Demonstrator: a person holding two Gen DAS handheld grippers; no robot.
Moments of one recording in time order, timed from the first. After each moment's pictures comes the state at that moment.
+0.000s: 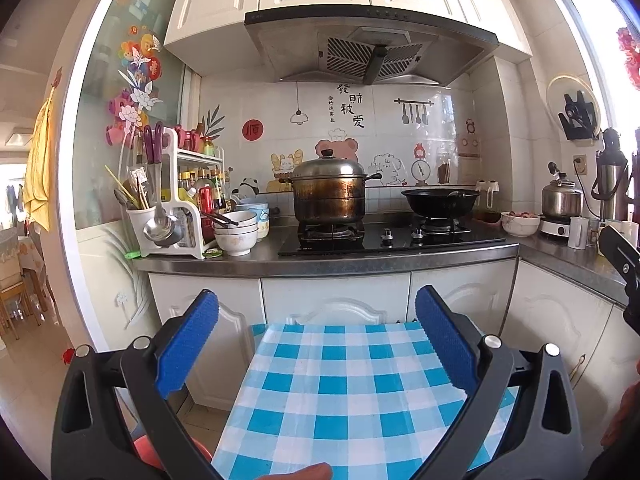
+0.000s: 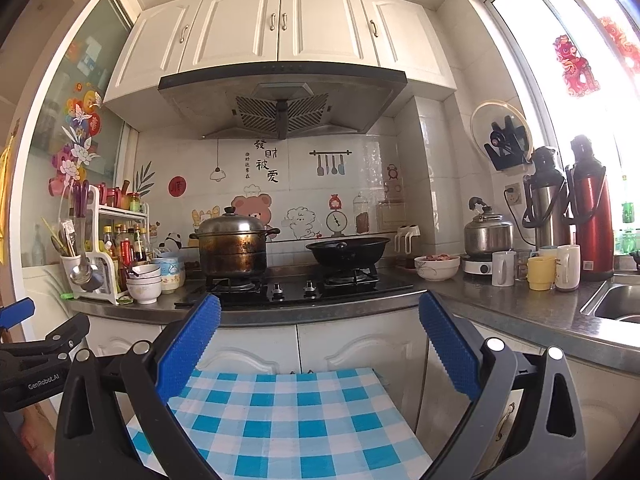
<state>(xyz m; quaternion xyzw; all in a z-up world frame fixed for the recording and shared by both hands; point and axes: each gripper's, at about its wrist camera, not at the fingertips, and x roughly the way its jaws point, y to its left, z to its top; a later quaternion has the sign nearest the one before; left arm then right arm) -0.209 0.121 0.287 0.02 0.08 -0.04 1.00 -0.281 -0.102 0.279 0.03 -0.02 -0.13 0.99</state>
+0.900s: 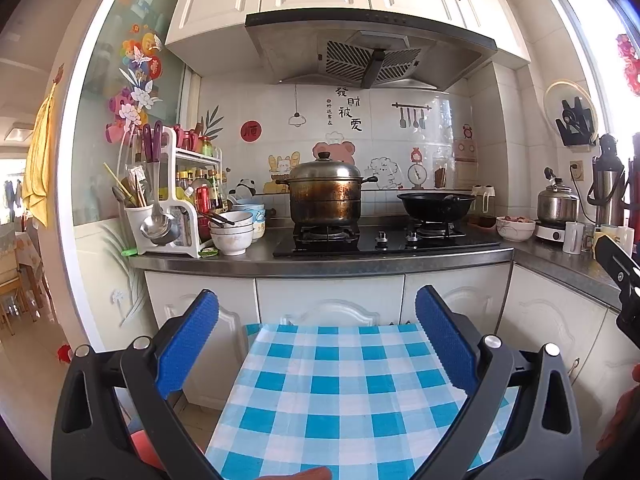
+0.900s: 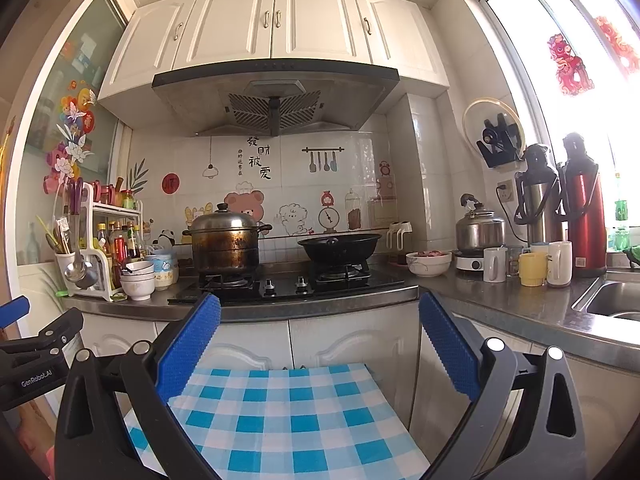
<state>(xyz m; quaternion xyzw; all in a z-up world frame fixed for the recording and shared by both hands) -0.217 0.115 0.286 0.02 0.07 -0.05 1.00 -0.289 -0.108 0.275 0.03 -0.01 -0.14 0.99</state>
